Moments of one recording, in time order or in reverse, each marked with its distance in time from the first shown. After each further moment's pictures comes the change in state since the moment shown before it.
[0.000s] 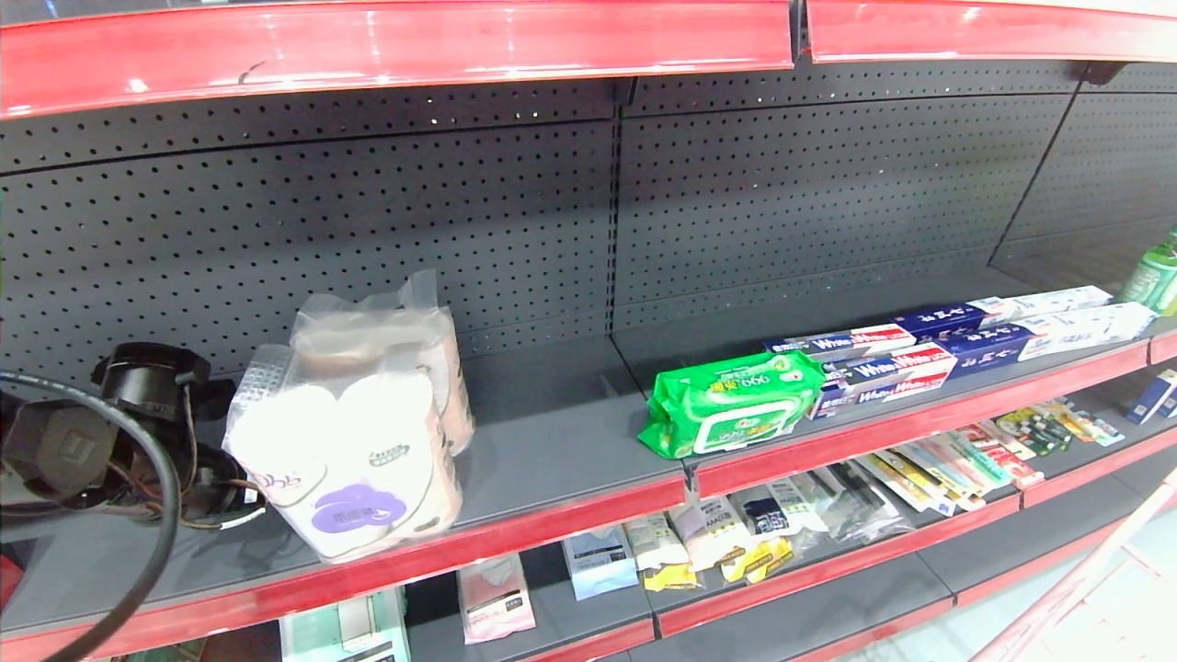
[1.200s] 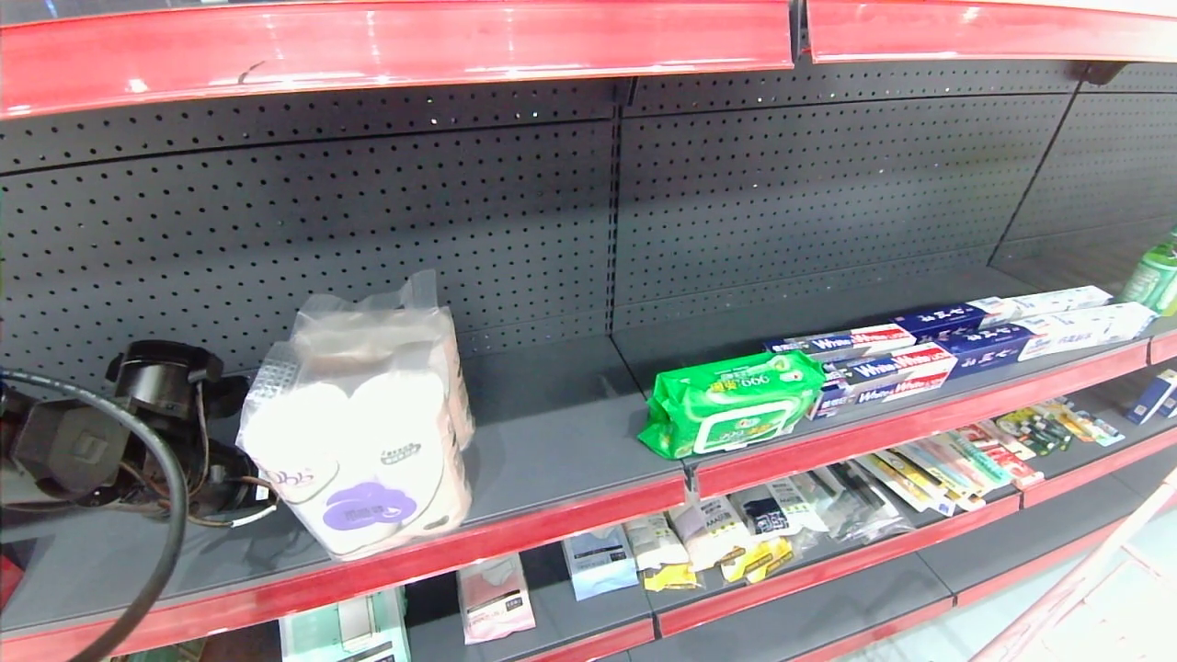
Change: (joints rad) left arm -0.027 0.005 -0.001 -0.014 0.000 -0.008; right arm 0.000 0.000 0.000 0.000 0.000 0.000
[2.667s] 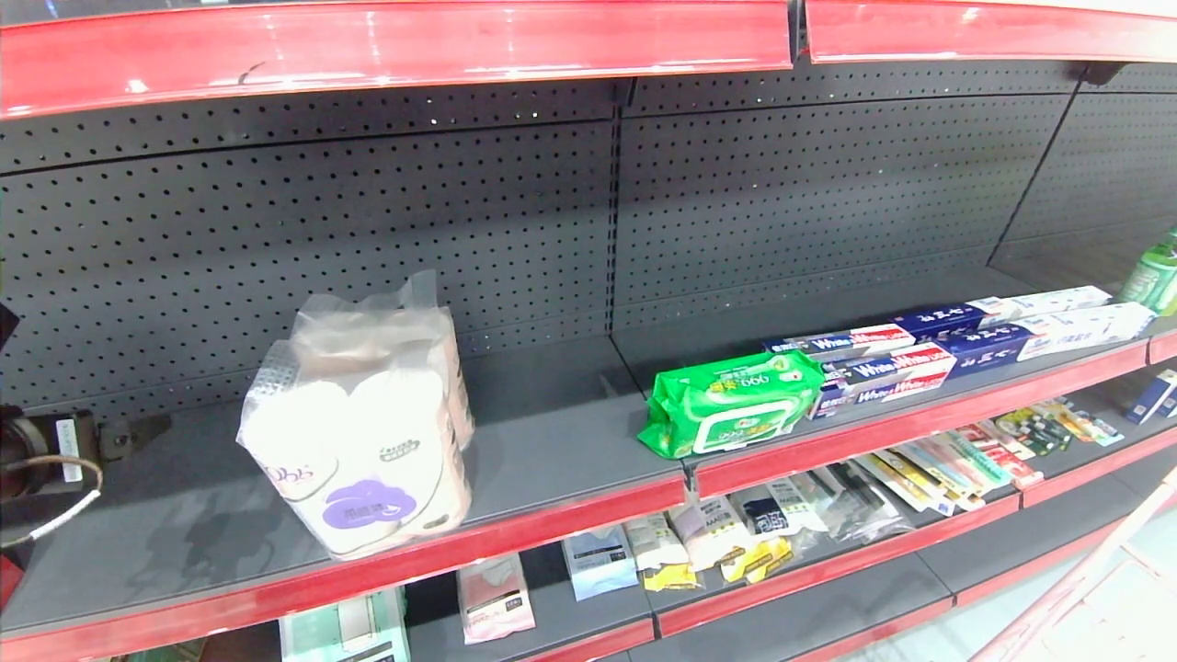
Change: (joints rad) left arm 0.196 -0.603 0.173 -0.069 -0.090 0.146; right arm 0.000 0.000 0.000 0.000 0.000 0.000
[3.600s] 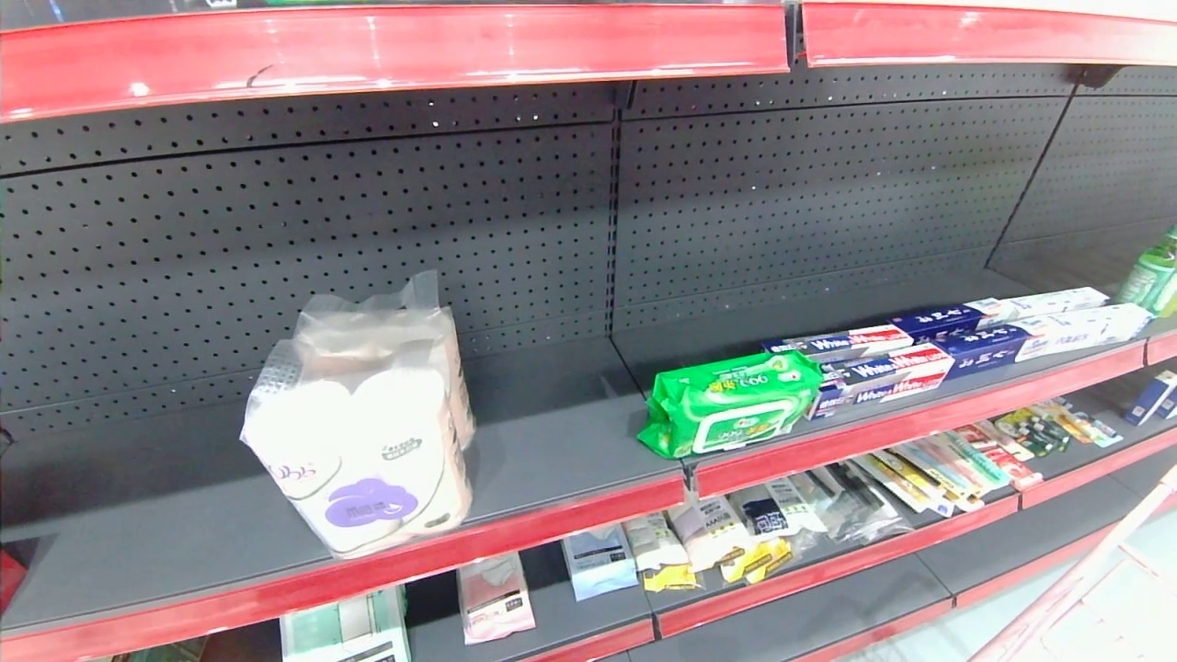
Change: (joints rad) left arm -0.047 -1.158 0.477 0.287 -0.097 -0.040; right arm 0.000 0.000 0.000 0.000 0.000 0.000
